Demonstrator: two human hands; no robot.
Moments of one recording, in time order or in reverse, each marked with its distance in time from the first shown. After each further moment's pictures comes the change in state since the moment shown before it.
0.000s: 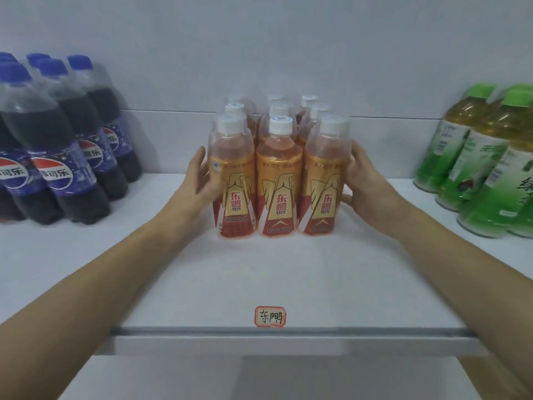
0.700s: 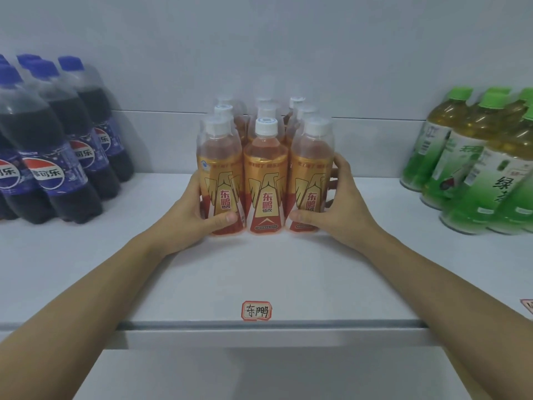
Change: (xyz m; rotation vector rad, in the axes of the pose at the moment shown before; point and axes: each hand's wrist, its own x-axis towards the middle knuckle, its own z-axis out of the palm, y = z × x) left_hand -0.017 -0.005 0.016 0.291 -0.062 0.071; right_hand -0.036 0.004 0.035 -0.607 0.240 -0.143
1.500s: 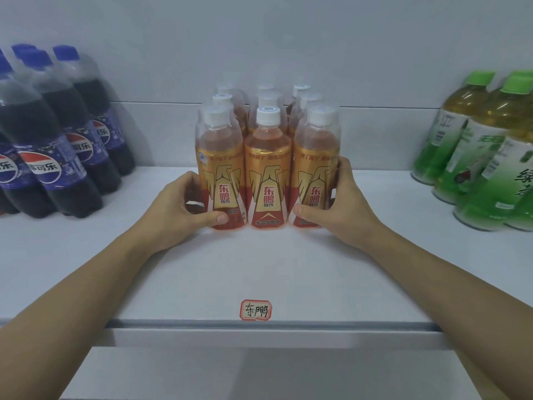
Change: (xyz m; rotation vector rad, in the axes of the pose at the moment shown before) left_hand -0.005 -0.012 -0.016 0.091 0.142 -0.044; right_hand -0.003 0.002 0.005 0.077 -0.047 0.033
